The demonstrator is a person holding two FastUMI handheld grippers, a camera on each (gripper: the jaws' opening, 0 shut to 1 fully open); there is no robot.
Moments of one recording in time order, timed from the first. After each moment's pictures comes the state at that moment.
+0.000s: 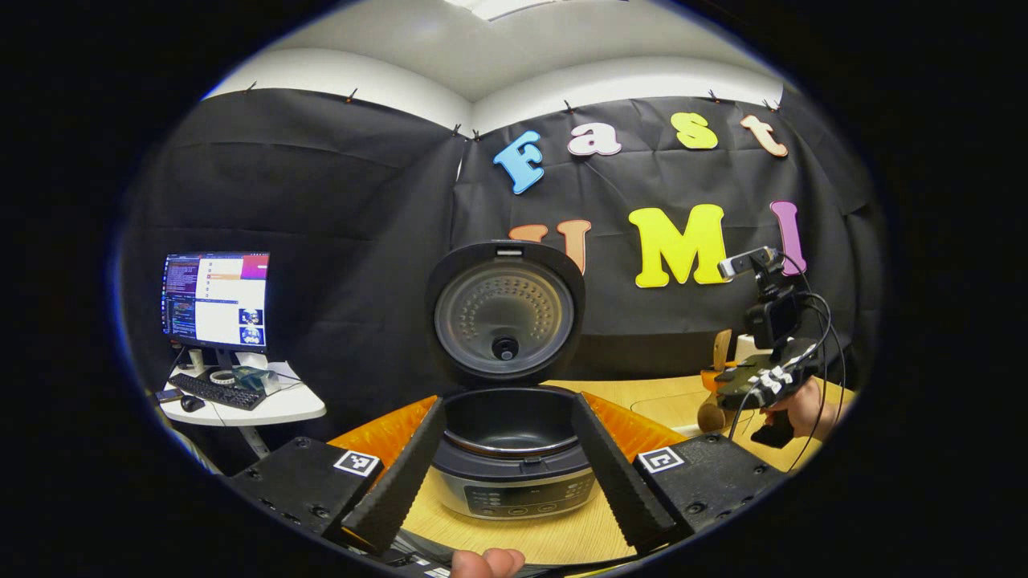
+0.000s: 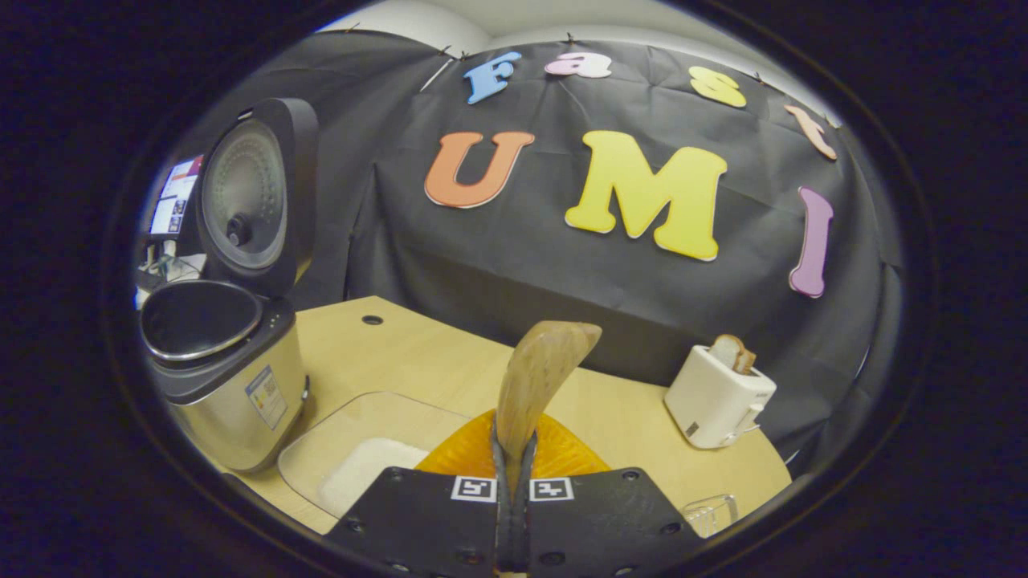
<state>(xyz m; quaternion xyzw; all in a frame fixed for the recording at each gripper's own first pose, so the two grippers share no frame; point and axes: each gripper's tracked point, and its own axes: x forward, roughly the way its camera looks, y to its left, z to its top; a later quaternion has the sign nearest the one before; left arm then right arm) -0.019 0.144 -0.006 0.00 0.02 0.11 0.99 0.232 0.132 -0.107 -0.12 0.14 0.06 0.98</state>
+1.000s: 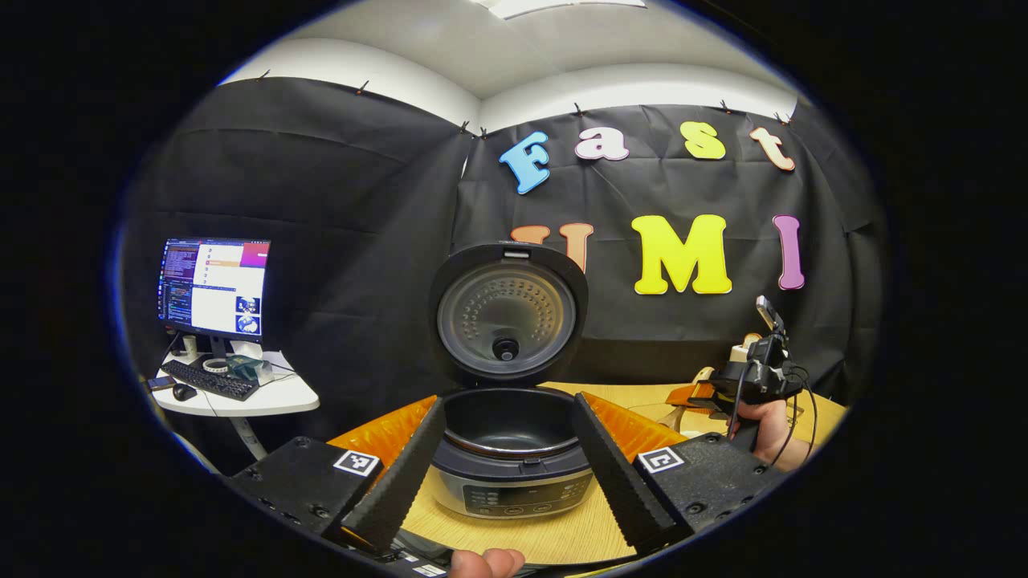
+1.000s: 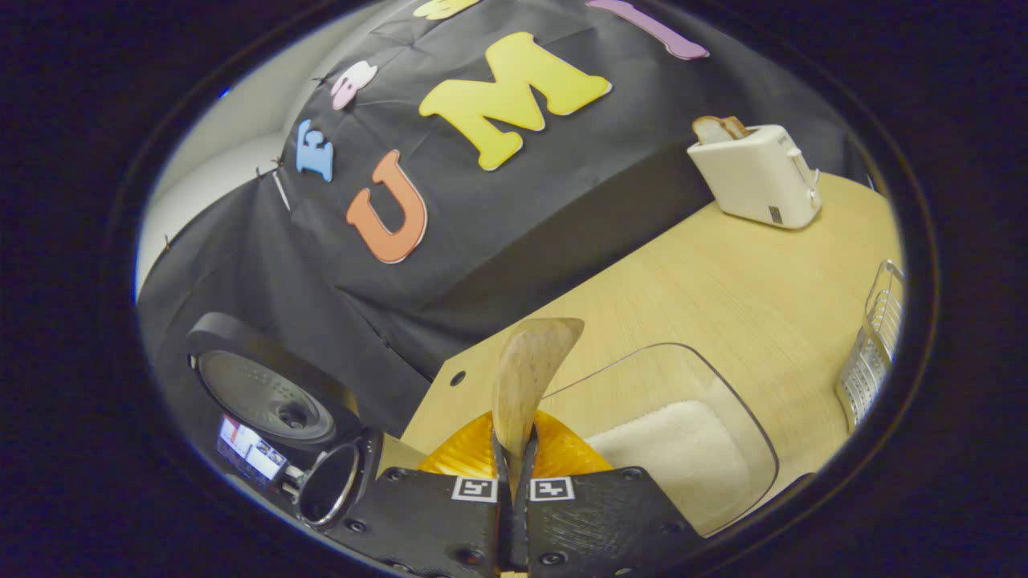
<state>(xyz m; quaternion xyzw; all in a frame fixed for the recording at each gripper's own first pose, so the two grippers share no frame) -0.021 0.142 -0.004 -0.02 0.02 0.10 0.99 0.236 0.162 -0.119 0.34 0.22 0.11 0.91</state>
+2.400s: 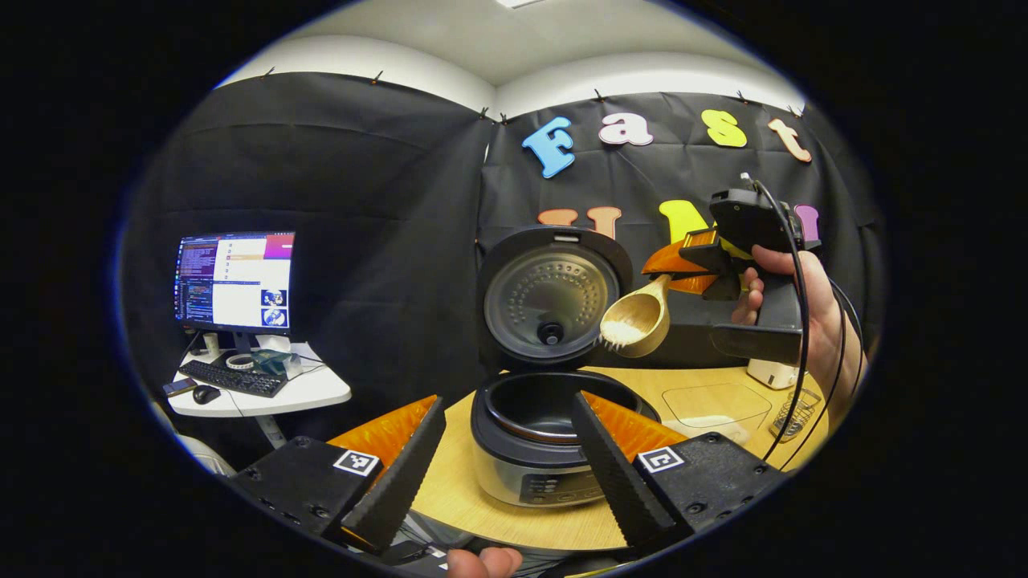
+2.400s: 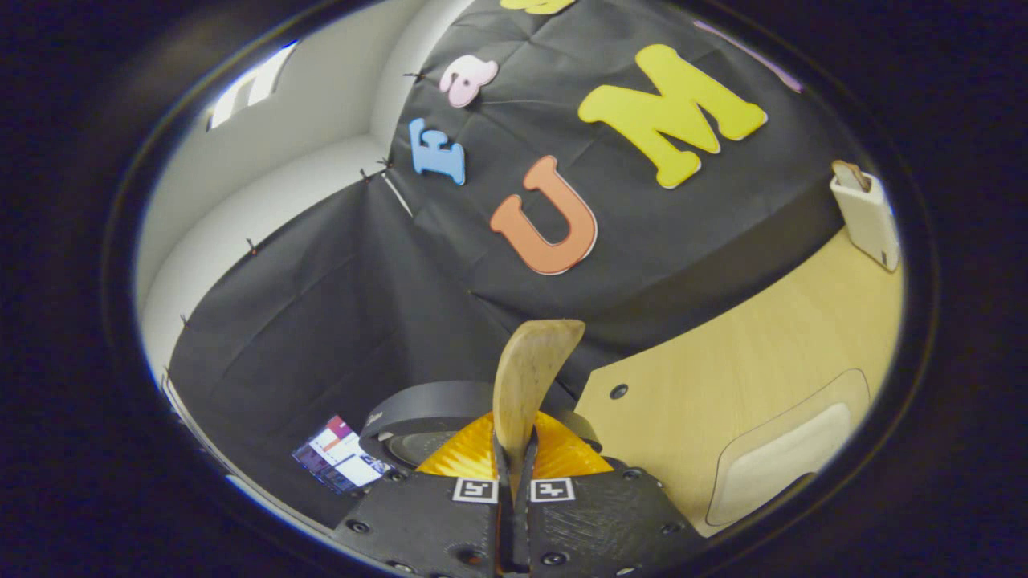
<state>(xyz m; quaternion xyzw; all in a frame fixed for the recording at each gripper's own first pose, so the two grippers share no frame) -0.042 0.197 -0.013 -0.02 0.06 0.15 0.99 0.200 0.337 0.086 0.30 0.15 0.29 0.90</state>
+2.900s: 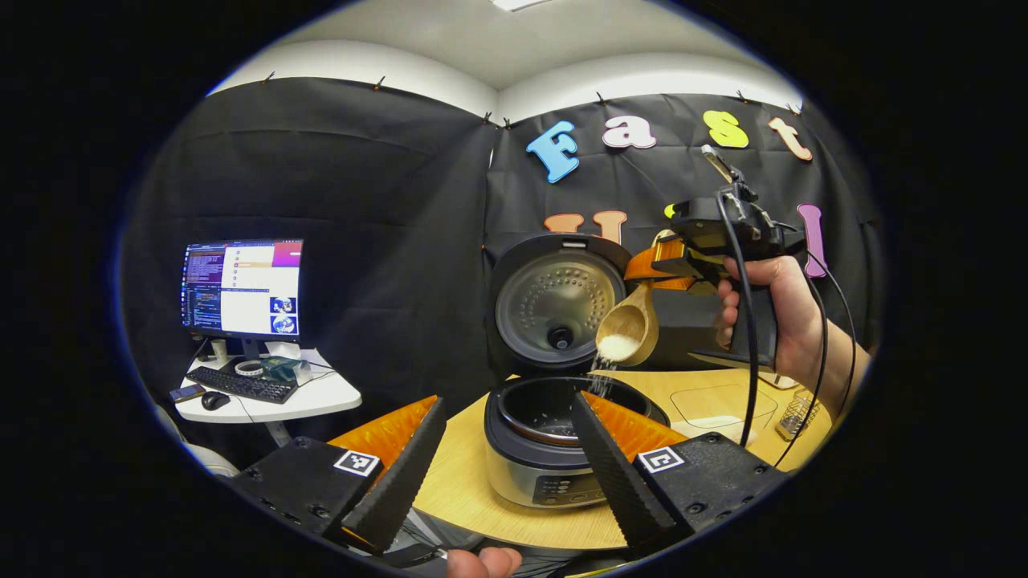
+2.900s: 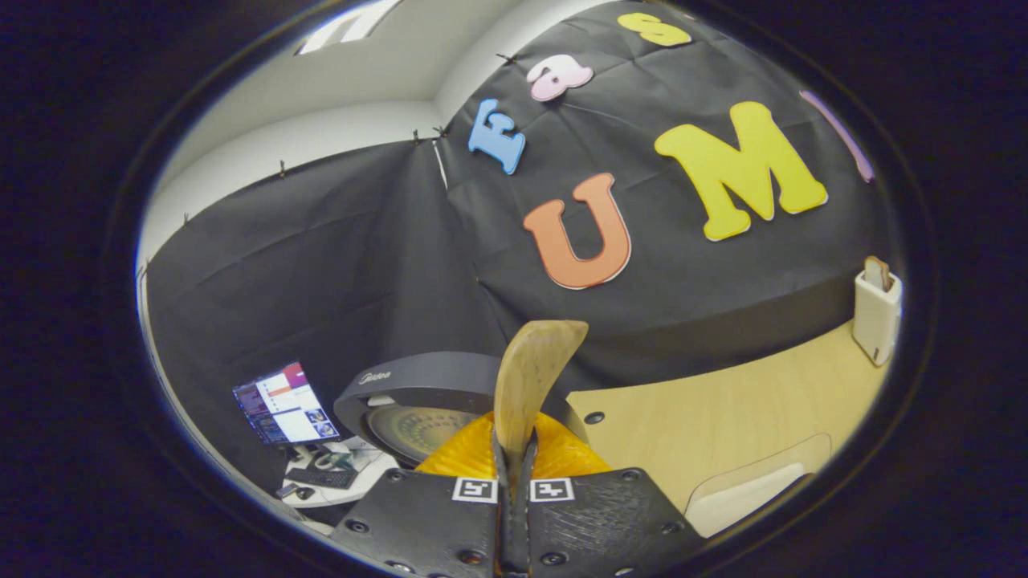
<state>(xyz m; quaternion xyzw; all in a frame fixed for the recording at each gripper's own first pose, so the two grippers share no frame) -0.045 0.198 -0.006 -0.01 0.05 0.15 0.99 0.195 0.365 0.087 0.16 0.10 0.28 0.94</state>
